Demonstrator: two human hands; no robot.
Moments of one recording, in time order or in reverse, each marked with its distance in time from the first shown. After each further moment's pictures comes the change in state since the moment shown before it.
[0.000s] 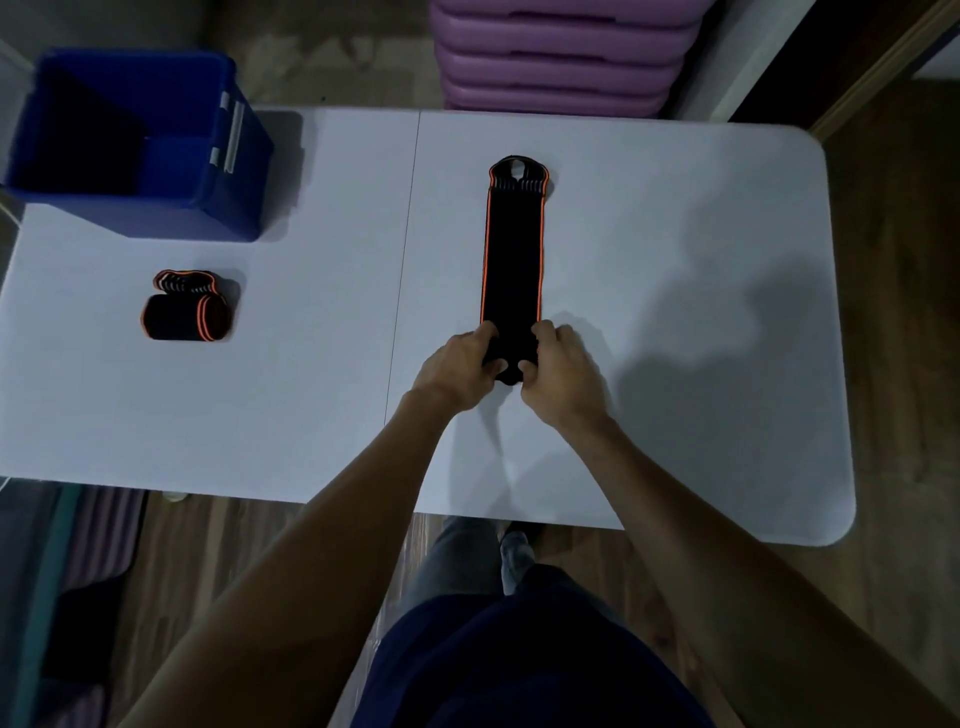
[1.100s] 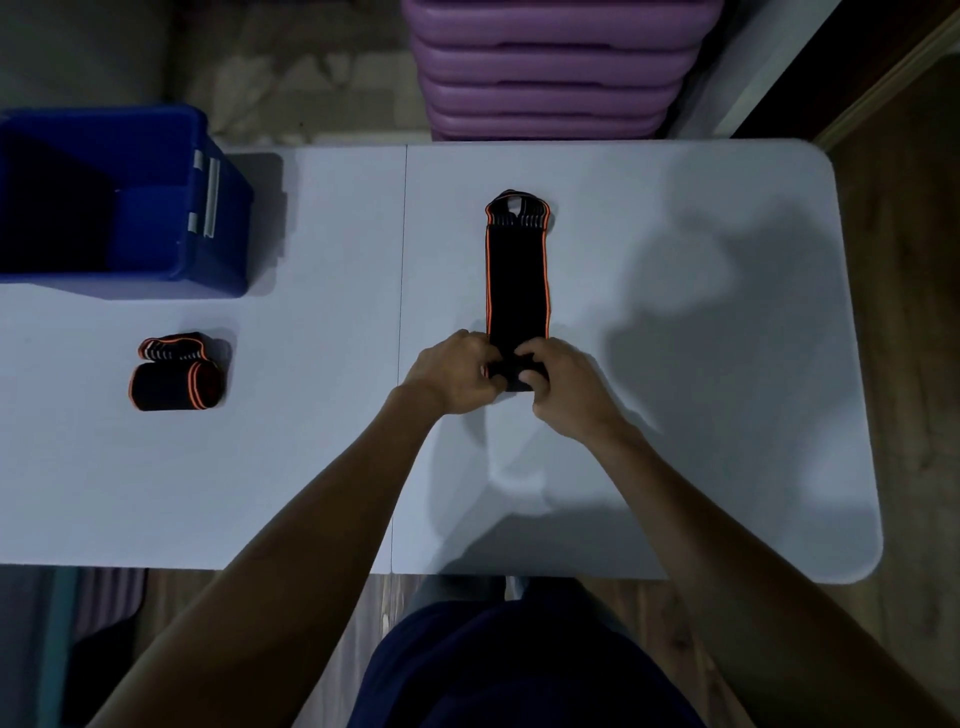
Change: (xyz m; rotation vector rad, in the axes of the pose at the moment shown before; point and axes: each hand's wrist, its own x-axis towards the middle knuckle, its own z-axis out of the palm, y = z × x) left_hand 0.061 -0.009 -0.051 0.115 -0.143 0.176; right_hand 0.060 0.007 0.000 0.155 -0.123 -0.108
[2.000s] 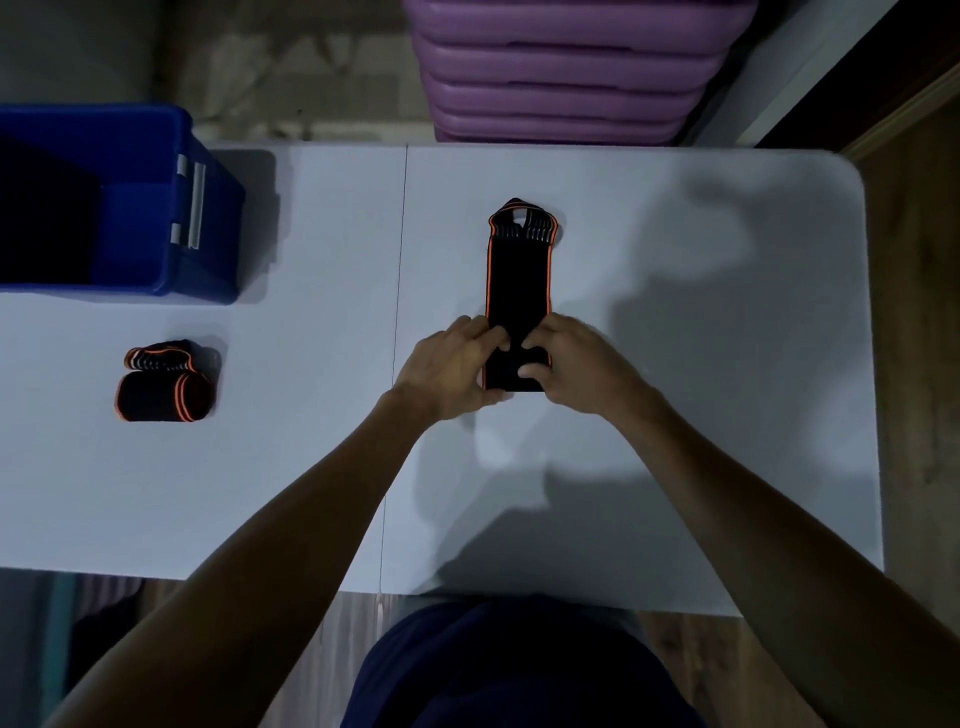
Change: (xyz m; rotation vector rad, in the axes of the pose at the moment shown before) left_hand 0.027 -0.013 -0.004 0.159 0.160 0.137; right_hand 0.059 0.014 -0.040 -0.213 -0.187 -0.159
